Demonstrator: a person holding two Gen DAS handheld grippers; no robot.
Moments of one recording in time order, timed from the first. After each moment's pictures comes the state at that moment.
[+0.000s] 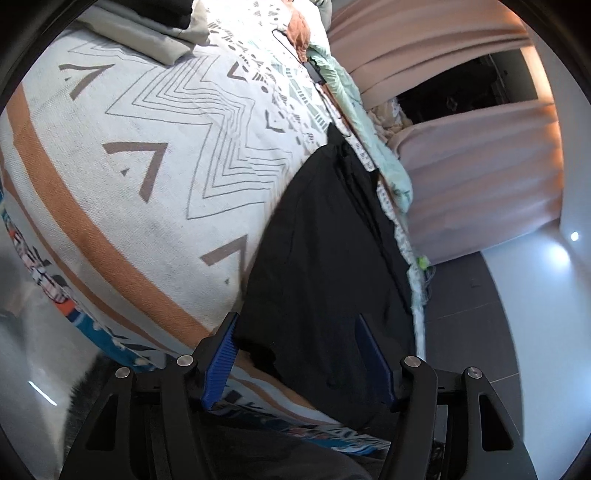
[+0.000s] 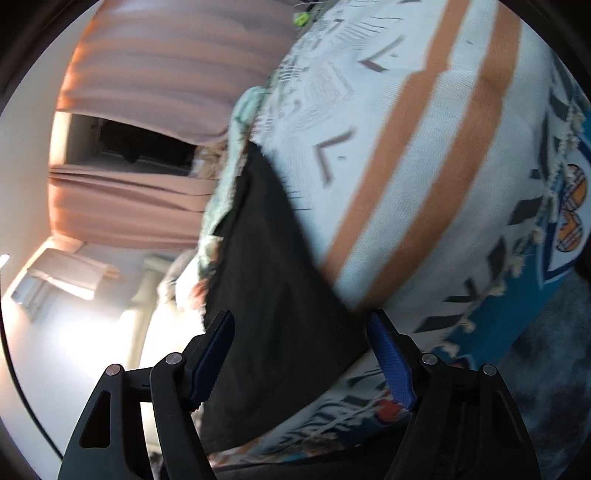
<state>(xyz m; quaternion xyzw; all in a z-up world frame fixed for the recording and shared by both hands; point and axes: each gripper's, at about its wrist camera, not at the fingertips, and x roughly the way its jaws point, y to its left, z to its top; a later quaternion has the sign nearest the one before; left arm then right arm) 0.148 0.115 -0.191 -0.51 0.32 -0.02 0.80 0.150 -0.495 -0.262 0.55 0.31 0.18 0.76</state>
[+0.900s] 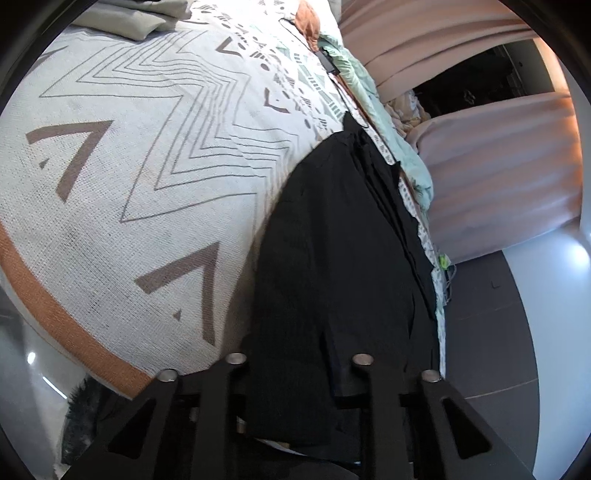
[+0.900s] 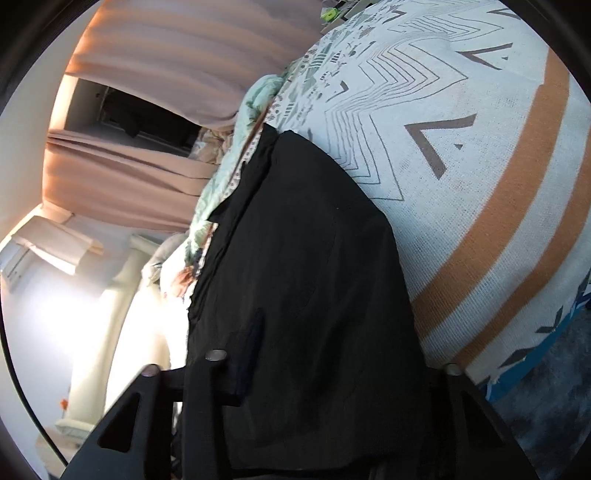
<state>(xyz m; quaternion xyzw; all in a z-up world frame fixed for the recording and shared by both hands) 0.189 0.095 -0.210 -0.49 0.36 0.03 0.80 0.203 -0.436 -0.248 0.48 0.35 0.13 0.79</state>
